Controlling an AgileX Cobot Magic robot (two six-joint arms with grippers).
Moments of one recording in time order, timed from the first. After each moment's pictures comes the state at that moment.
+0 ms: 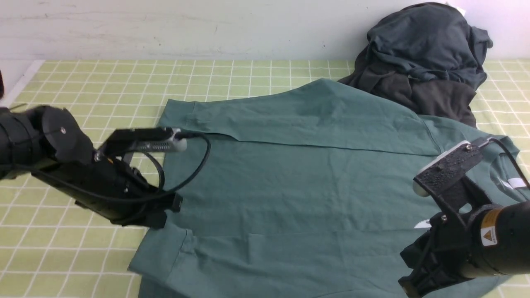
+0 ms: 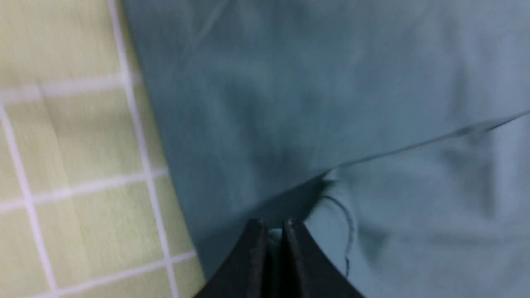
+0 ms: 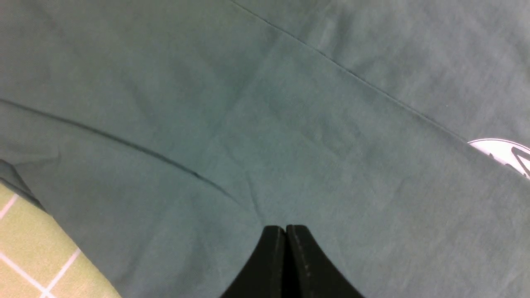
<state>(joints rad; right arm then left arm) 0.52 1.25 -0.70 0.04 0.68 -0.05 -0.15 1.59 -0.97 -0.43 0.70 0.31</state>
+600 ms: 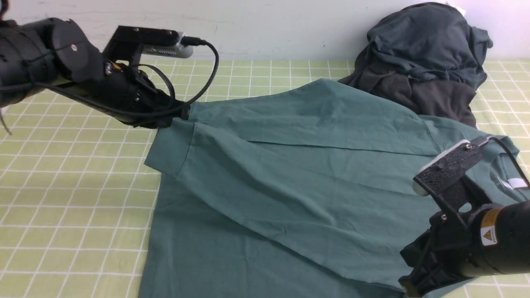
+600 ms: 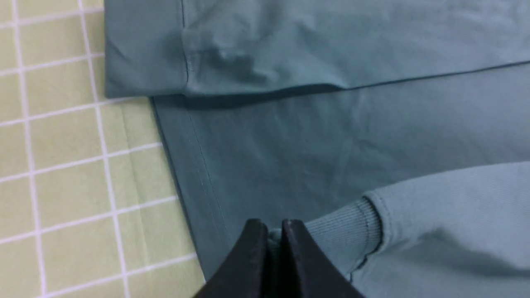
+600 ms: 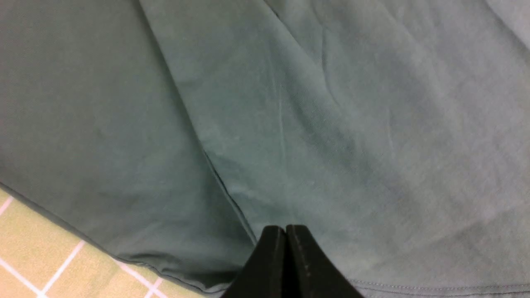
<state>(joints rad) 0.52 1.25 -0.70 0.03 0.67 -0.05 -0.15 1.79 -1.36 -0.30 0.58 0.29</state>
